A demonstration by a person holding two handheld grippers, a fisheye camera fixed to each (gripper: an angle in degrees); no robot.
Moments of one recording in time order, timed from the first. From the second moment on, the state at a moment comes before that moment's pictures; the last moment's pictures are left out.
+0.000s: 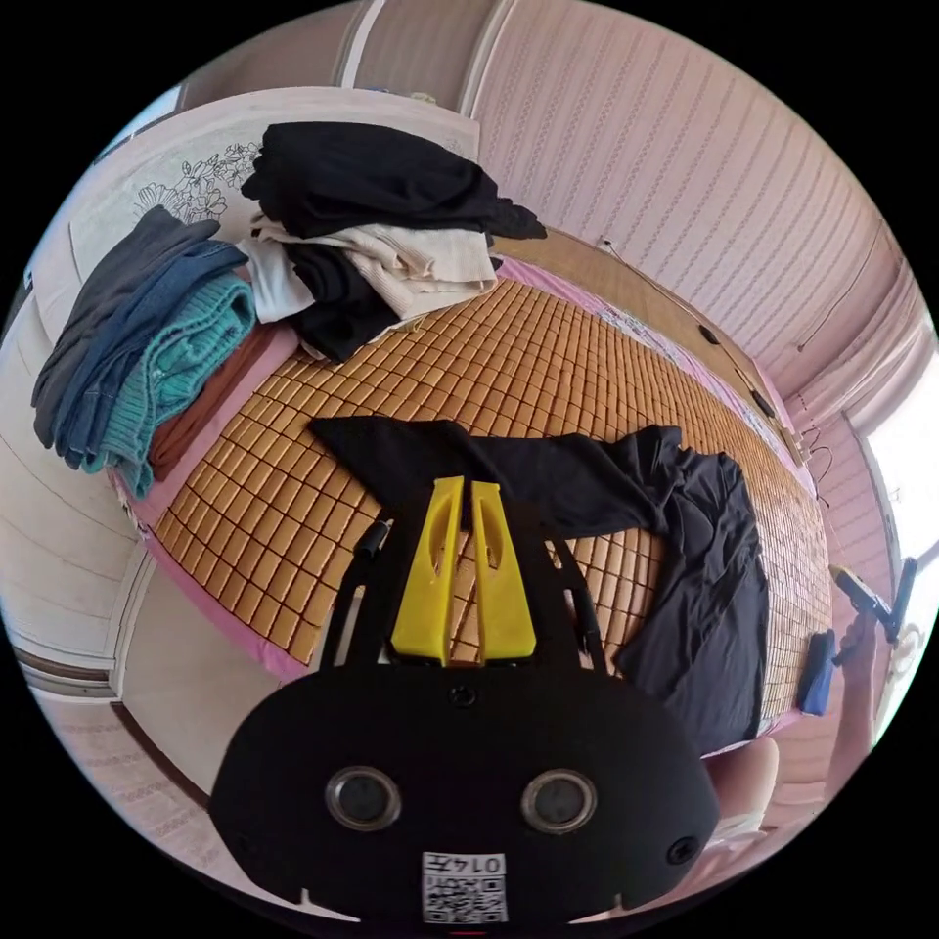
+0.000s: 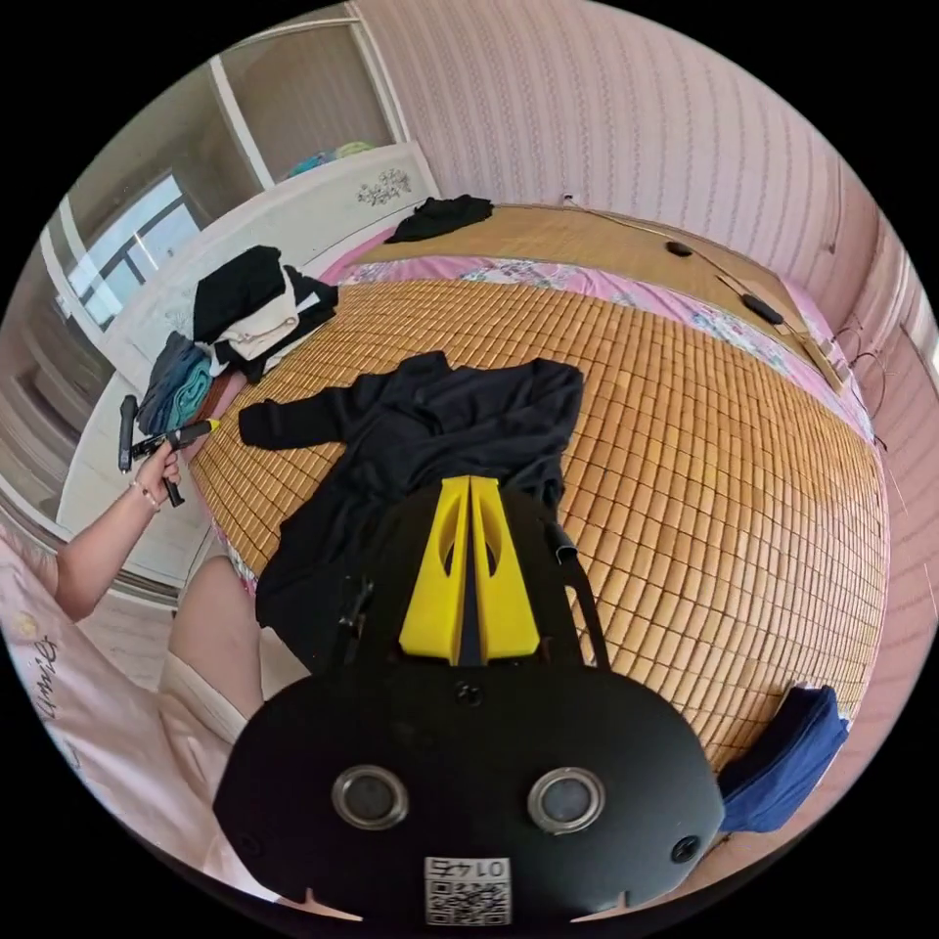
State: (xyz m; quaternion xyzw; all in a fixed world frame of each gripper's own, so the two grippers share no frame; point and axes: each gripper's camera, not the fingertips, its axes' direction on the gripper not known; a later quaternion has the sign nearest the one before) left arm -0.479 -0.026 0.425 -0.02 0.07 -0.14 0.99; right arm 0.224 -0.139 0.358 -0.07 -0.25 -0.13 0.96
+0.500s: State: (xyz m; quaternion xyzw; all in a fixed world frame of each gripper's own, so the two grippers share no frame) left arm -0.385 -0.074 0.536 -0.13 0.13 -0.04 0.98; right arm -0.033 -0.034 0.408 -0.19 -0.31 -0.43 0.83
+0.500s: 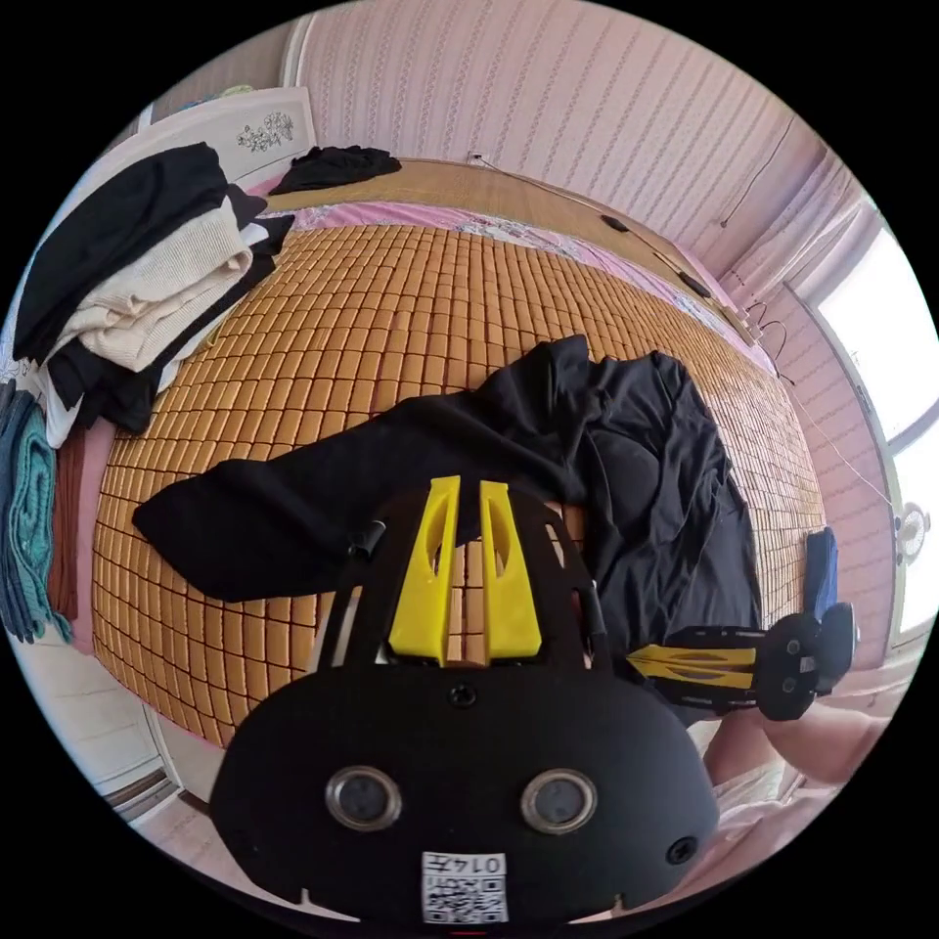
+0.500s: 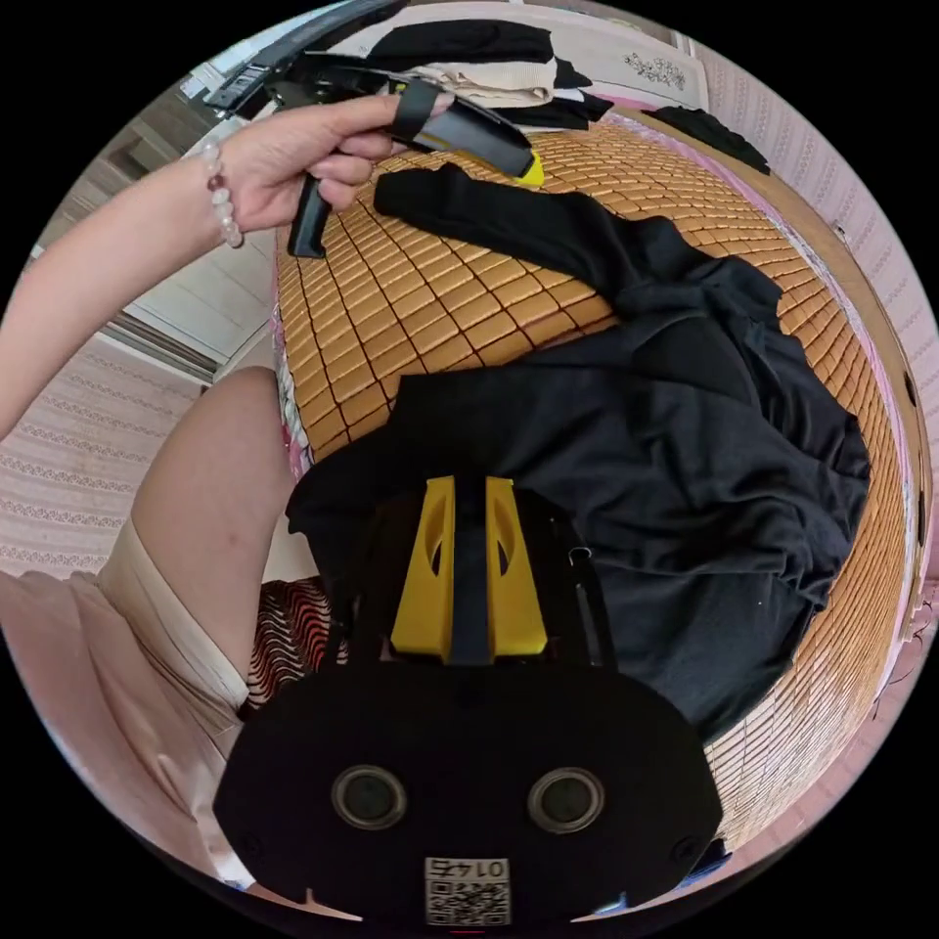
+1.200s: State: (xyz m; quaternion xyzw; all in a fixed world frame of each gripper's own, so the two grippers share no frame) left arm -0.386 -0.063 0.572 -0.15 0.12 0.00 0.98; right arm -0.057 -0.024 0.409 -0.18 -0.24 -0.48 0.83
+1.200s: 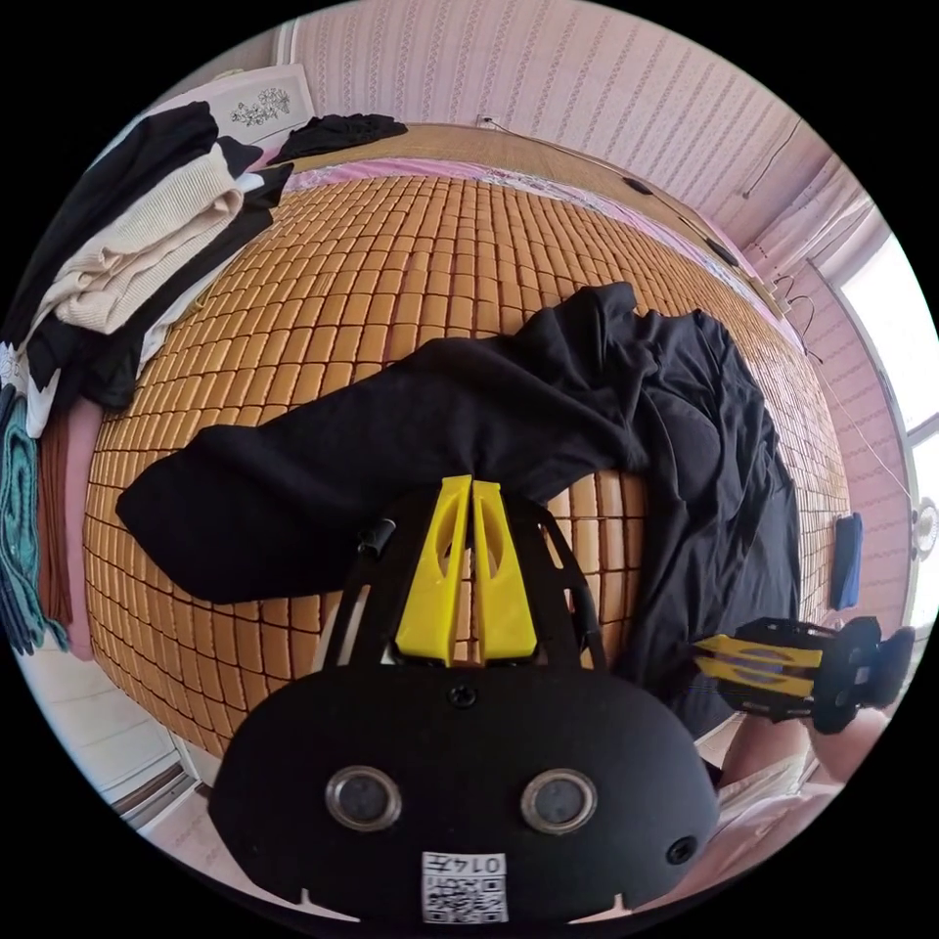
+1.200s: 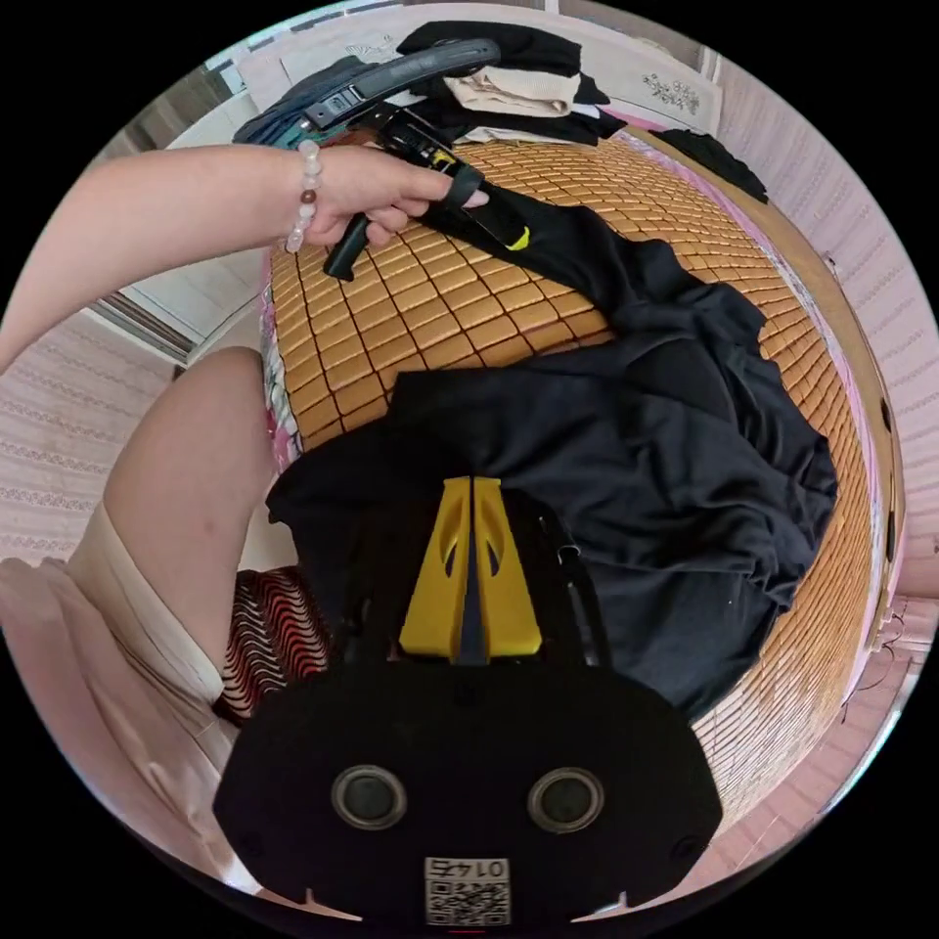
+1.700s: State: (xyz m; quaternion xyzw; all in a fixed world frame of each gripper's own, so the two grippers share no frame) left arm -0.365 -0.119 0.516 -0.03 0.16 0.06 0.99; right arm 0.357 -0.189 0.422 -0.16 0.07 -0.06 0.98
